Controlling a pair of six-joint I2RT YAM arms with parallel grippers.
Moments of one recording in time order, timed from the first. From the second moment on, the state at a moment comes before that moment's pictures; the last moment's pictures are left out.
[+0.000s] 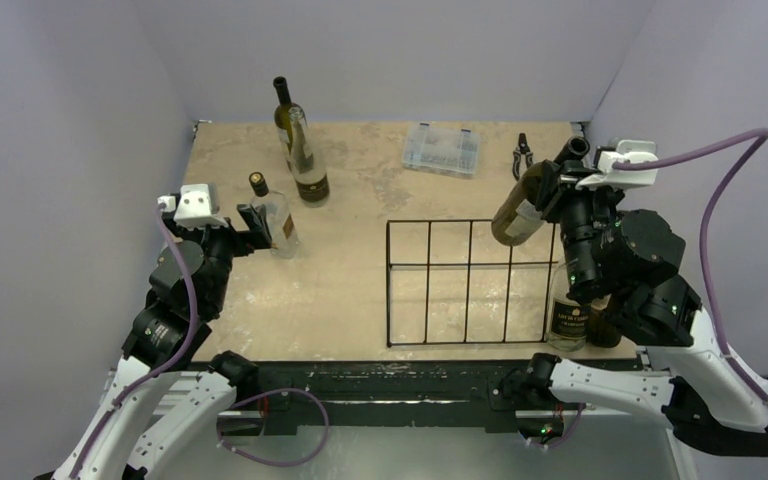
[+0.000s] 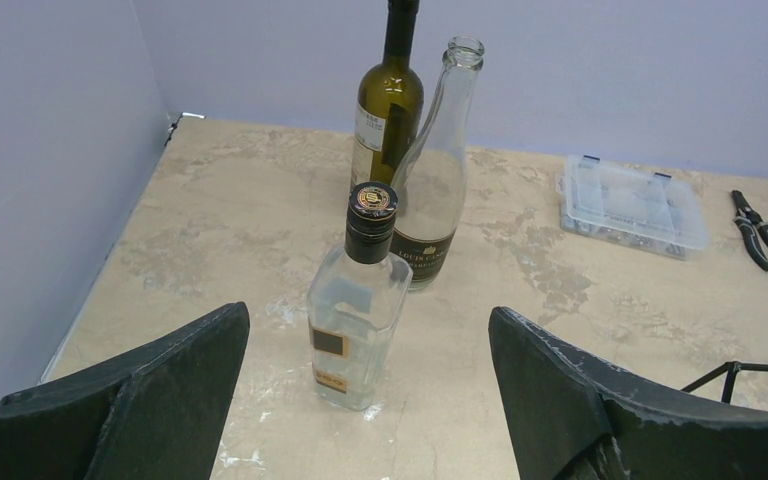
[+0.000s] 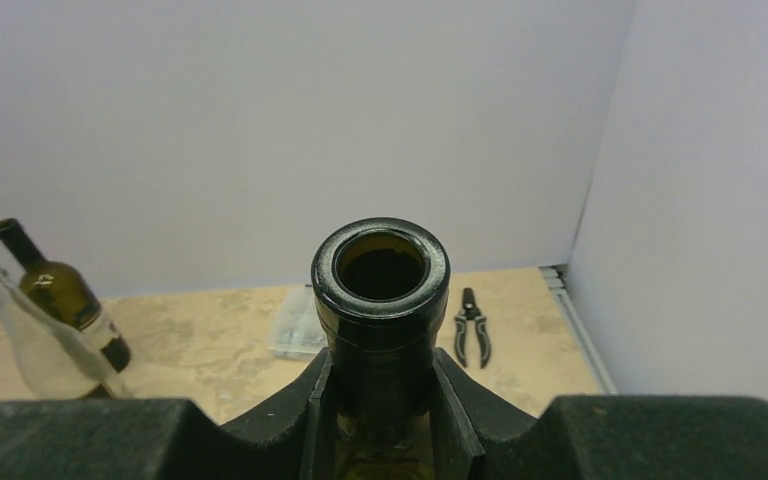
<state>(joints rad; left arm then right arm) -0.49 0.55 0.88 -0.38 -0.51 -0.16 1.02 0.85 1.43 -0.42 1.08 -0.07</state>
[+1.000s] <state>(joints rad) -0.49 0.56 0.88 -0.38 -0.51 -0.16 0.70 0.93 1.22 -0.37 1.08 -0.12</state>
